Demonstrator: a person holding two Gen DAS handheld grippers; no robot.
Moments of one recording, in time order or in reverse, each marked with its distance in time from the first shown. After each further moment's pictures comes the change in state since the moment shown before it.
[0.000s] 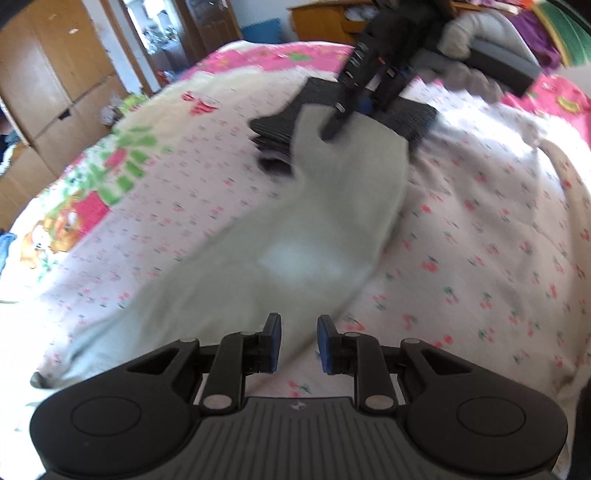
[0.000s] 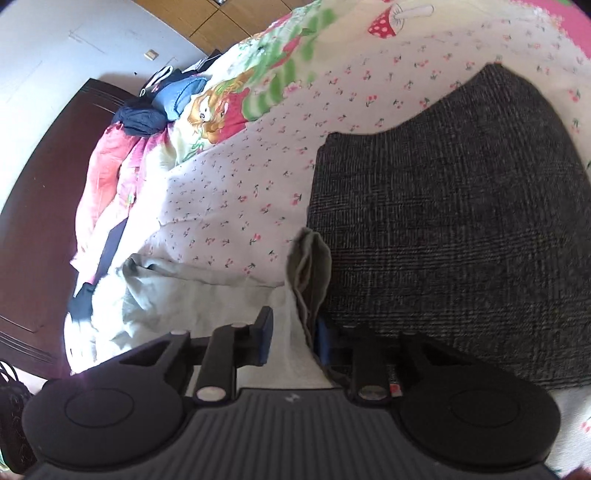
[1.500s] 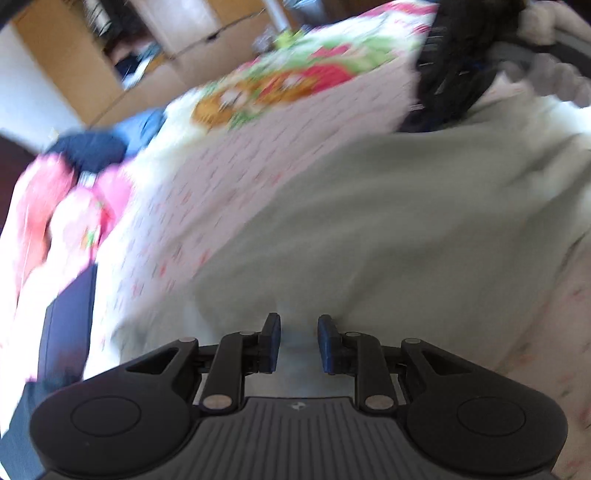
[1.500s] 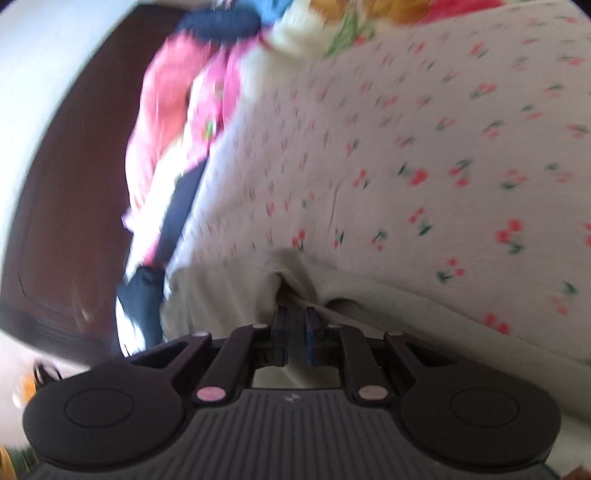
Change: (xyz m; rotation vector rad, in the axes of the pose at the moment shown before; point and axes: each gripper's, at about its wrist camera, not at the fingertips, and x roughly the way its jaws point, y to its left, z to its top) left arm -0.022 0.251 -0.206 -0.250 0.127 0.340; right arm 0.282 0.228 0.038 -0.094 0.265 0.243
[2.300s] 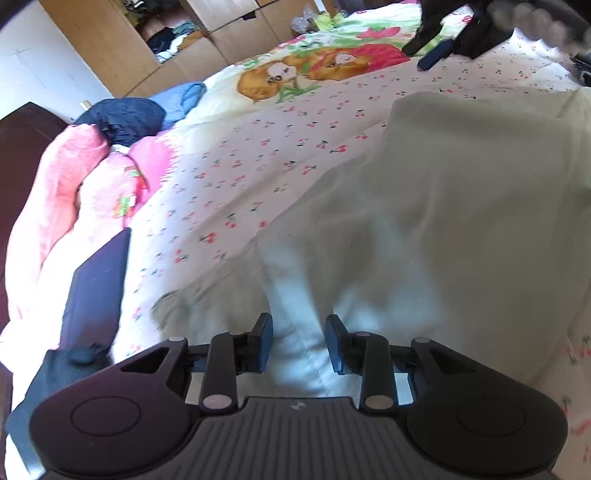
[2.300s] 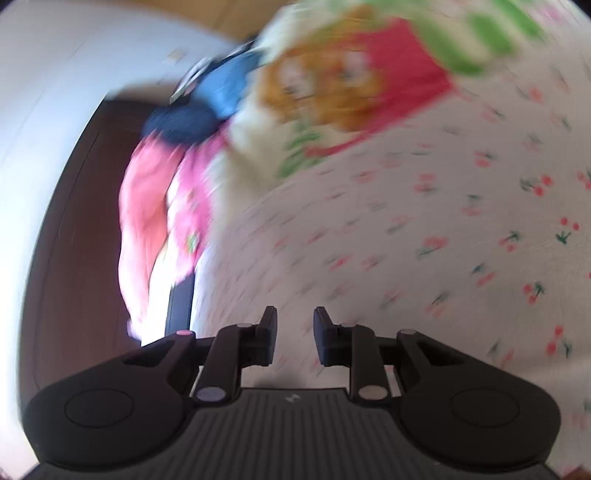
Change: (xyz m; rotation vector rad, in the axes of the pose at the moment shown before) left arm 0.005 0.029 -0.006 -0.050 0.039 0.091; right arm -0.033 -0.014 0.073 0.134 -0.234 0.022
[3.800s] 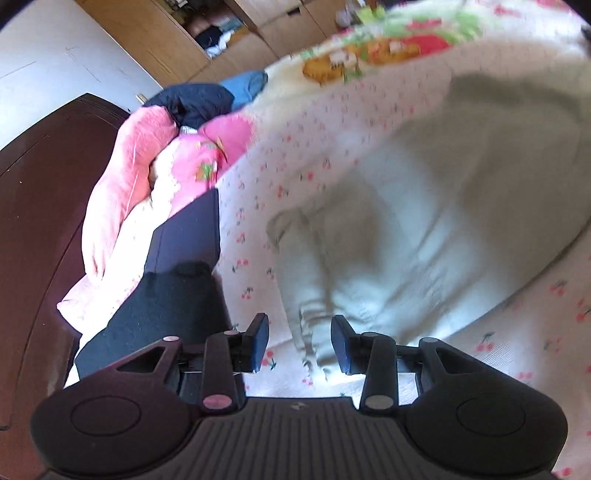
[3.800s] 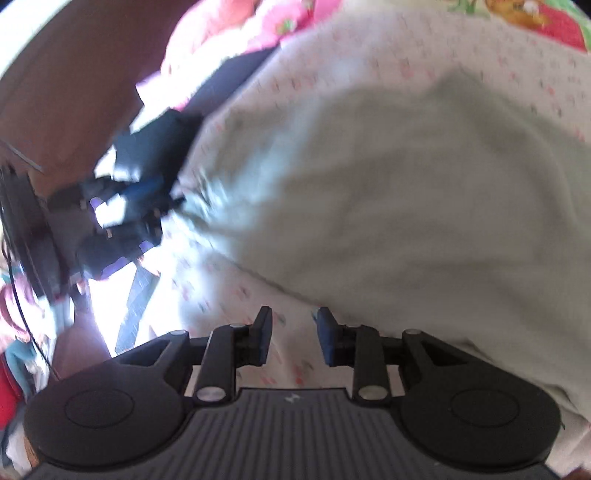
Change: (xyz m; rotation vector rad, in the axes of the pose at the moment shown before) left arm -0.051 0.043 -0.067 -0.007 -0.004 0.159; right arm 0.025 0.118 -0.248 -0.449 0.273 -0.197
